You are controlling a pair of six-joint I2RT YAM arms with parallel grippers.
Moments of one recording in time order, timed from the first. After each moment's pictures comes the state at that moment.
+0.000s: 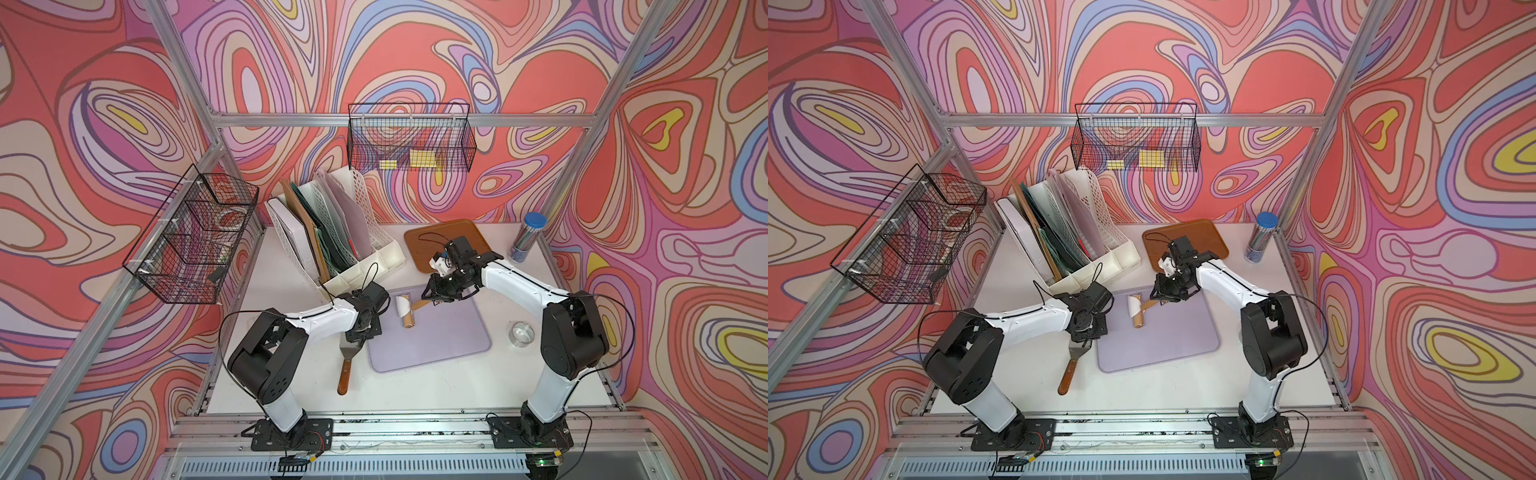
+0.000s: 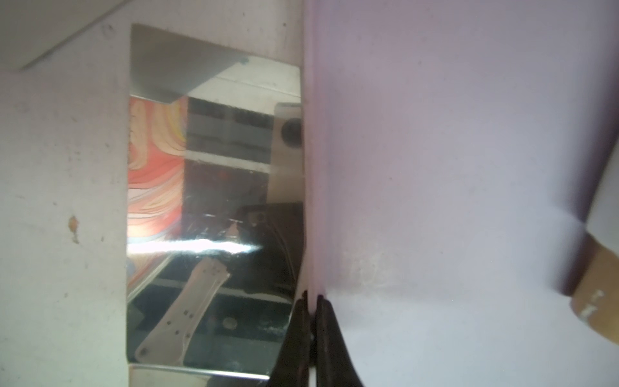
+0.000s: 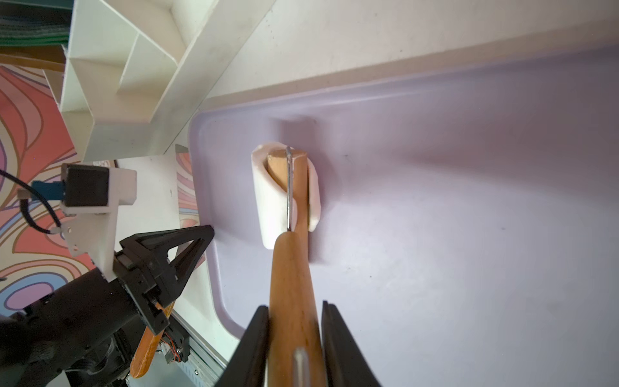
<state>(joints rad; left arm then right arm) -0.62 1.68 0.96 -0.63 -0.11 -0.82 0.40 1.80 1.37 -0.77 -0.46 0.39</state>
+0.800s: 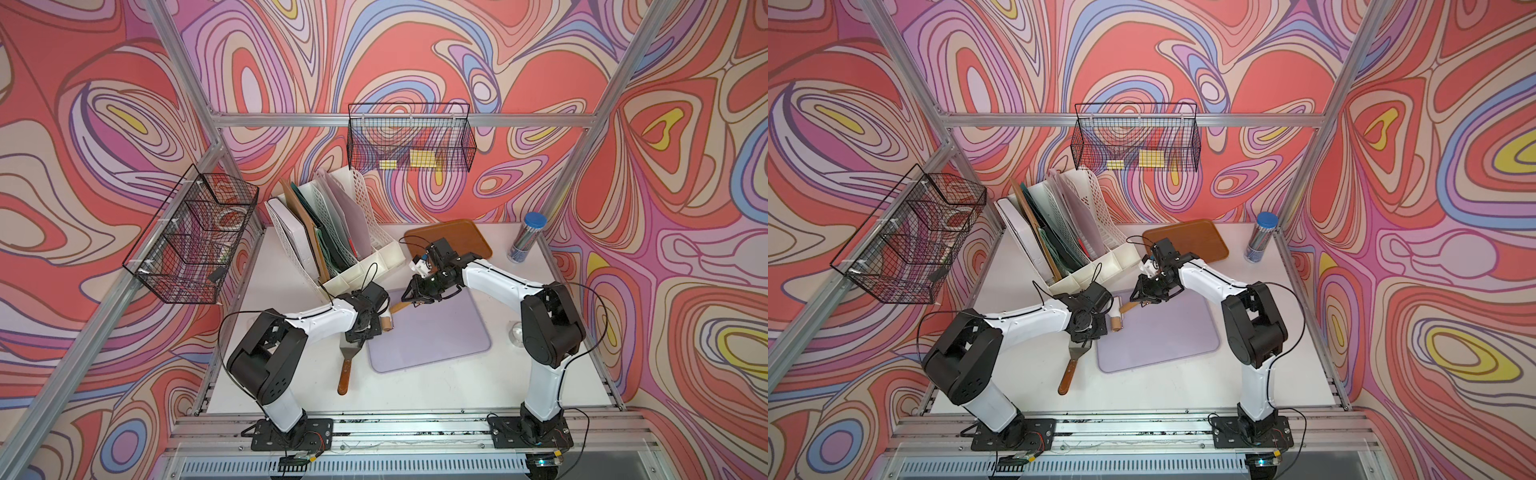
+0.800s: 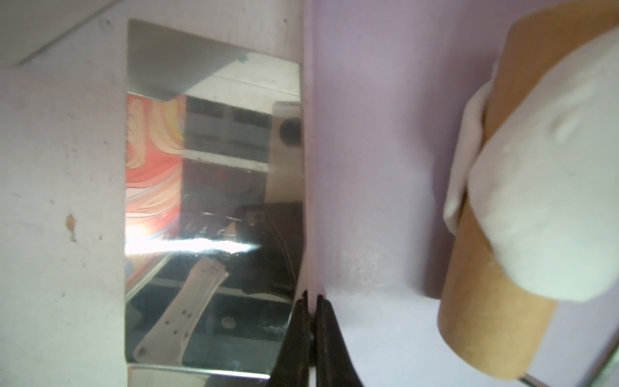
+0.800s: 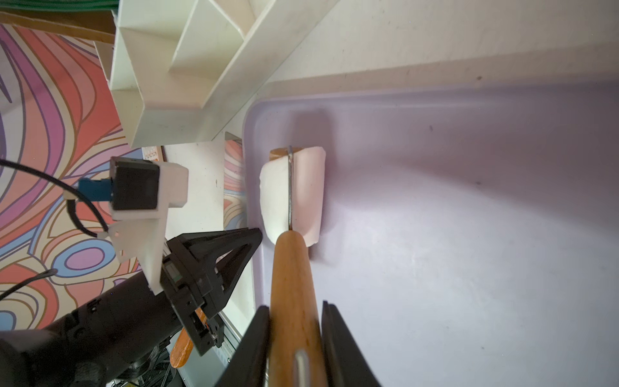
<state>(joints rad) -0.62 1.67 0.95 -0.62 -0.10 -0.82 0.48 1.92 1.44 -0.67 -0.61 0.44</state>
